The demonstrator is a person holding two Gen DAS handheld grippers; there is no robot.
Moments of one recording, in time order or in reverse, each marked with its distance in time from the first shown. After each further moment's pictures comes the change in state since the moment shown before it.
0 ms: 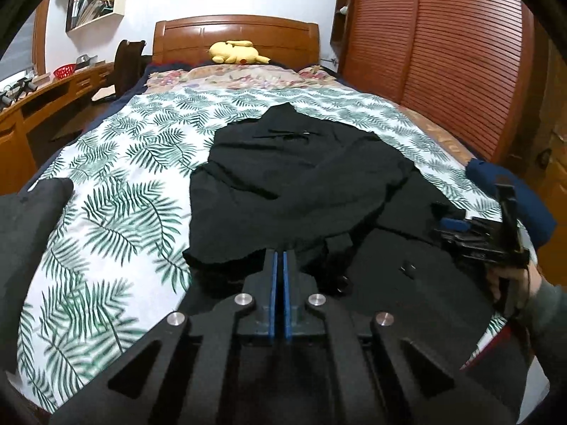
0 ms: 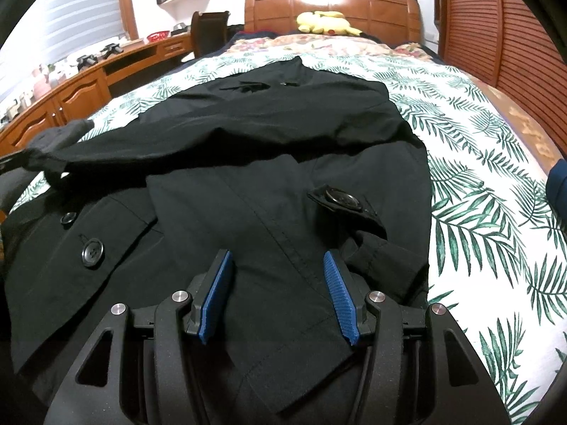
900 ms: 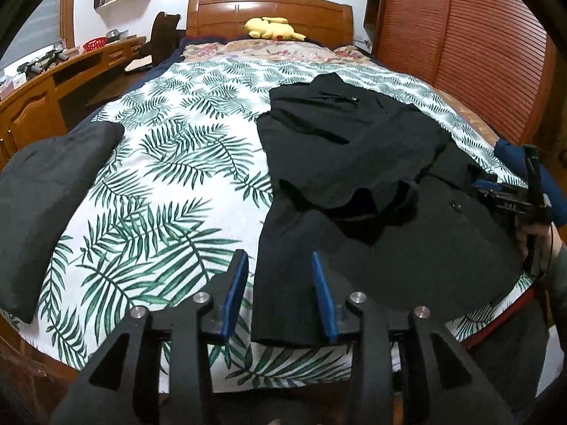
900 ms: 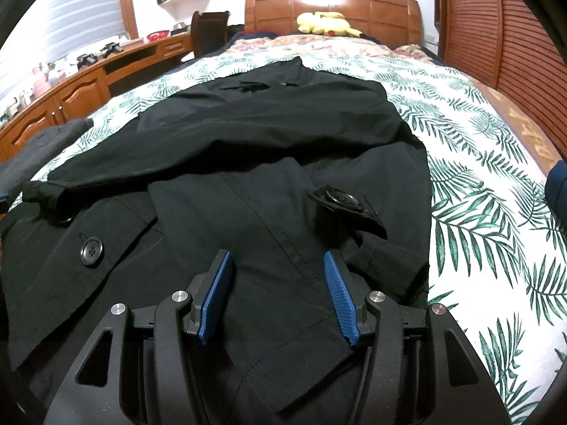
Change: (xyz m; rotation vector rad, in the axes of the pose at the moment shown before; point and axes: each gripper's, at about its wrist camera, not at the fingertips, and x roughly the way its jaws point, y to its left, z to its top) left arm -0.021 0.062 -0.061 -0.053 0.094 0.112; right arm -0.001 0.000 0.002 -0.002 0.007 -0.005
